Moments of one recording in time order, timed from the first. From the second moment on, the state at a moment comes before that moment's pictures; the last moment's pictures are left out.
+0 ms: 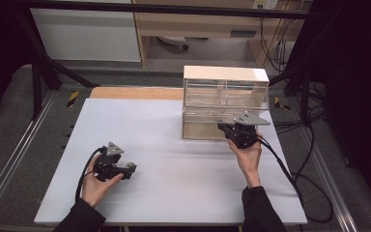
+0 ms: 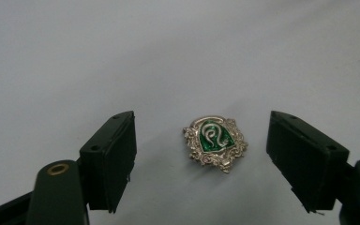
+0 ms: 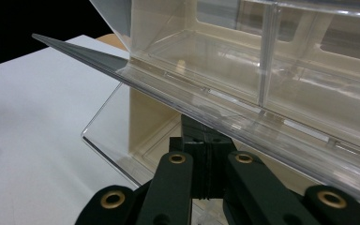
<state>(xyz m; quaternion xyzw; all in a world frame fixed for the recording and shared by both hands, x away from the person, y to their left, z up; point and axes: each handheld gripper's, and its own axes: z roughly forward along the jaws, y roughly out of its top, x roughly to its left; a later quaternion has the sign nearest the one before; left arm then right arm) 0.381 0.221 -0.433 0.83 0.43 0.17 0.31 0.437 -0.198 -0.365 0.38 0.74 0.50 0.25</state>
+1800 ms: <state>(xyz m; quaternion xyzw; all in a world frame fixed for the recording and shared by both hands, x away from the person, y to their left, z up) 0.383 0.210 -0.440 0.82 0.46 0.16 0.29 0.437 -0.198 -0.365 0.38 0.74 0.50 0.25</state>
